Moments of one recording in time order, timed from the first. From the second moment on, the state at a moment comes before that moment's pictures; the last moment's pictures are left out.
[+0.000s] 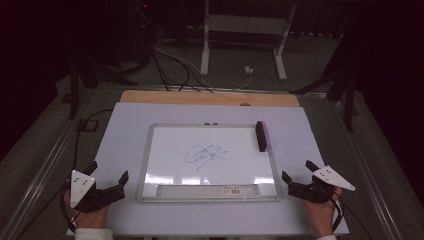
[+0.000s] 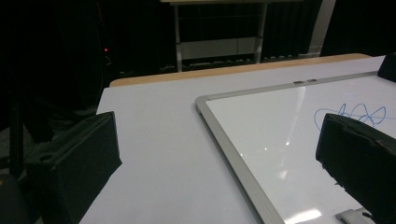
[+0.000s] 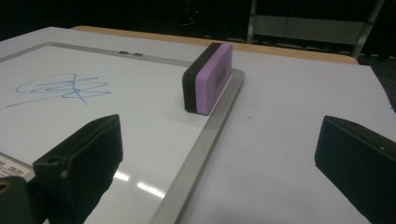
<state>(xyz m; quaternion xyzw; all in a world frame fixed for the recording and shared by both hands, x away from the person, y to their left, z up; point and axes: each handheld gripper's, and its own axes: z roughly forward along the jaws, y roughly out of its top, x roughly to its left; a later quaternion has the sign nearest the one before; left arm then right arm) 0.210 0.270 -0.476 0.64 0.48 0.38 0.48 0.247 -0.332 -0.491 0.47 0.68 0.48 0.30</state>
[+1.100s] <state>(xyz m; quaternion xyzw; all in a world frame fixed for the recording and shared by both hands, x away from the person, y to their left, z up) 0.210 0.273 -0.481 0.63 0.49 0.38 0.47 0.244 -0.319 -0.458 0.44 0.68 0.49 0.32</state>
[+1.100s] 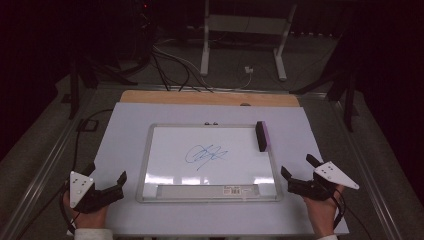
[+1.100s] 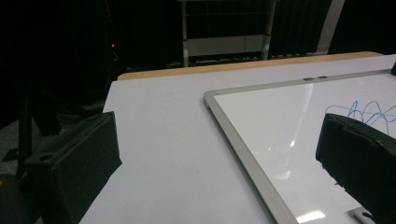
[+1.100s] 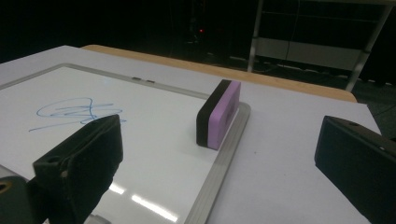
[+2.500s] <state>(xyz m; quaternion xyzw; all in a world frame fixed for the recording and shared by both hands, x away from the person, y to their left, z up) 0.211 0.271 -0.484 0.64 0.49 0.37 0.46 0.308 -0.294 -0.432 0.45 0.70 0.46 0.31</state>
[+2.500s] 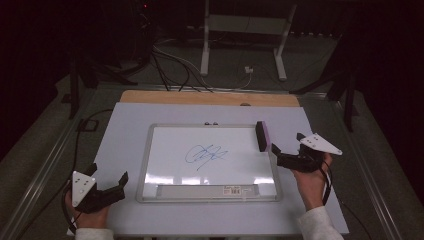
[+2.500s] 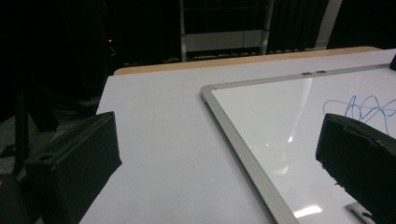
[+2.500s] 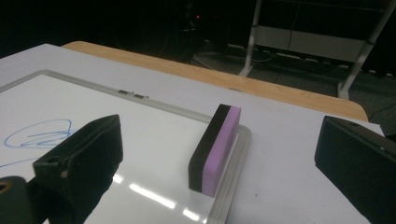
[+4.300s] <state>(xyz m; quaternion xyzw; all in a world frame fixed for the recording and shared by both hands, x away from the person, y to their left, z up) 0.212 0.272 -0.486 0.64 0.49 0.37 0.46 0.397 -0.291 -0.462 0.52 0.71 0.39 0.25</state>
